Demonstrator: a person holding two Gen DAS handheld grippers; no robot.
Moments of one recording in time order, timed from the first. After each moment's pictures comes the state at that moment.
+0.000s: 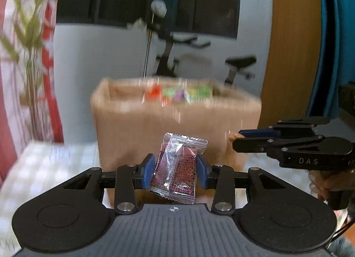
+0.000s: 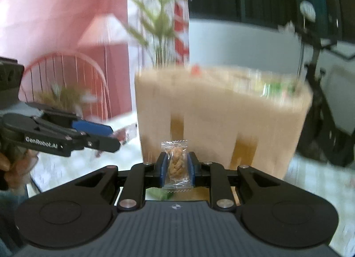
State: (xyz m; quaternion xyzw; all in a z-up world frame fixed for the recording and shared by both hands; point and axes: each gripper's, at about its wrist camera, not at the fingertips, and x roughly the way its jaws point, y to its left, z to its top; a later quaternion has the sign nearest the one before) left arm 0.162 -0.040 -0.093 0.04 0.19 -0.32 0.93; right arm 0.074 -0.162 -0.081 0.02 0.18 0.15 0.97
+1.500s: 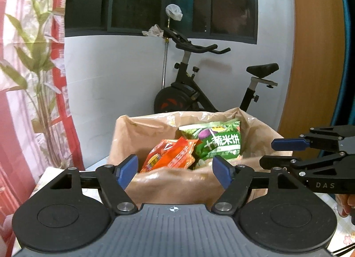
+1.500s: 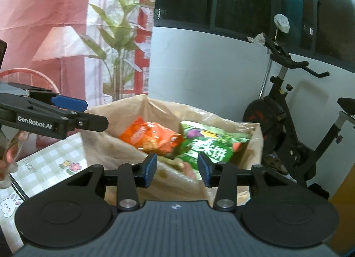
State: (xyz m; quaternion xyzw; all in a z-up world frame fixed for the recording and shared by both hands) left arm 0.217 -0.070 -0.041 0.06 0.20 -0.26 0.94; right arm 0.125 -0.187 -0.016 -0.02 0.20 0.05 0.98
